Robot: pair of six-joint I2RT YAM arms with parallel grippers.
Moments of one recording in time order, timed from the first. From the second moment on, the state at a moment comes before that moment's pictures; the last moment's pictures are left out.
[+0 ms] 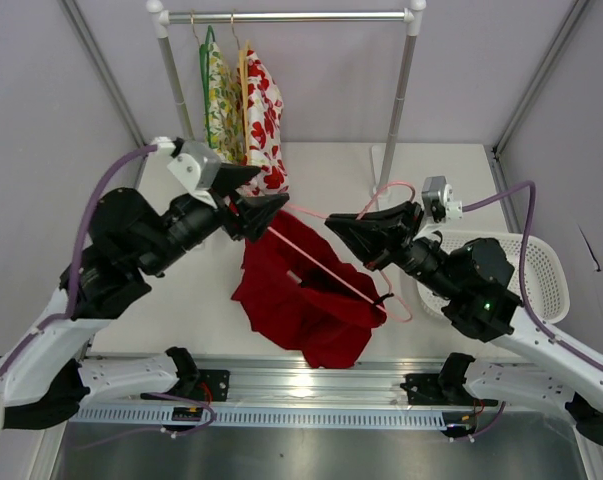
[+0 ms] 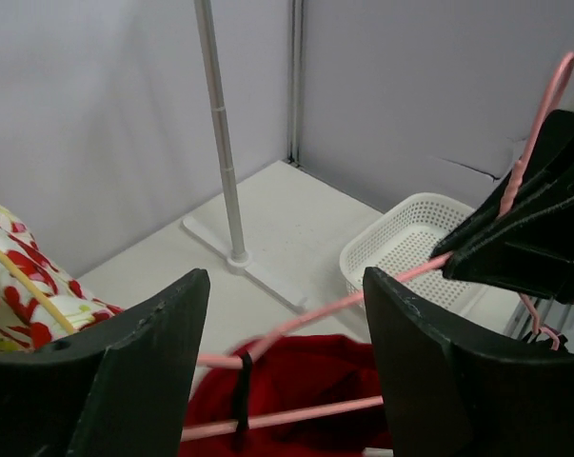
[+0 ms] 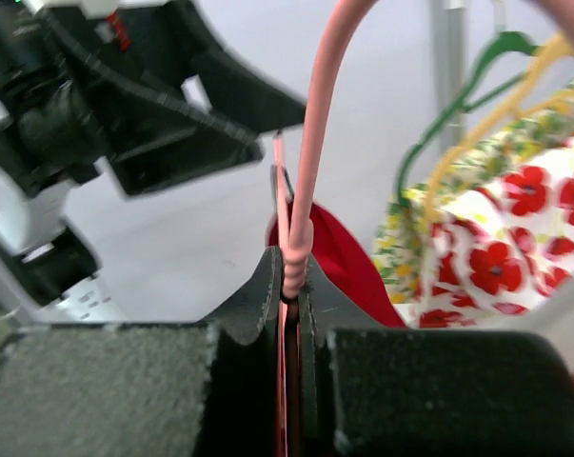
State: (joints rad) left arm -0.96 0.97 1.51 -0.43 -0.14 -0.02; right arm 1.01 0.85 0.98 0.32 -0.04 0.28
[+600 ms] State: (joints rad) left arm -0.96 1.03 1.68 -0.70 0.28 0.21; right arm 0.96 0.94 1.13 0.02 -0.46 0.31
